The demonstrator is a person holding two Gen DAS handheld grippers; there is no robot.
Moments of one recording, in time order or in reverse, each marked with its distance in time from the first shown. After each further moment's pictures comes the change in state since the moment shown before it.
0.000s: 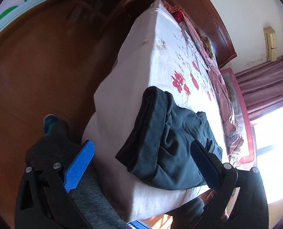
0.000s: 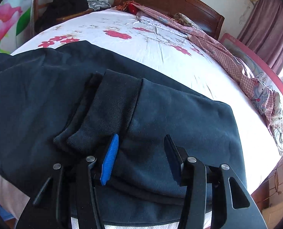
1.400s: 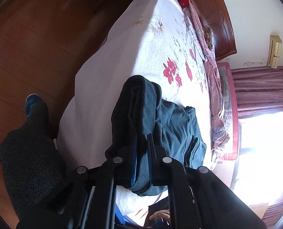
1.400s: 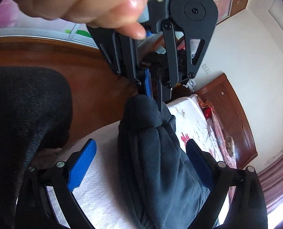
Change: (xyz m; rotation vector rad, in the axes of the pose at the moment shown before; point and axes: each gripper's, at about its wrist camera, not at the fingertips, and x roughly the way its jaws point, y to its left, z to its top) left arm 0.036 -0.020 0.031 -0.089 0.177 -0.091; right arm -0.109 0.319 0.004 -0.794 -0.531 0.107
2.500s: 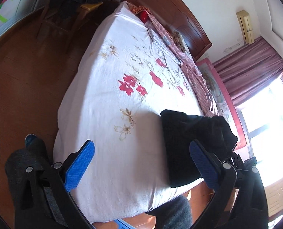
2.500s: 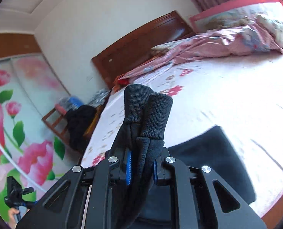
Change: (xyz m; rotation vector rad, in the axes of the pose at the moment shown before) left arm -0.034 -0.095 -0.048 0.300 -0.172 0.018; right arm -0.100 -0.346 -0.379 1.632 -0.104 -0.073
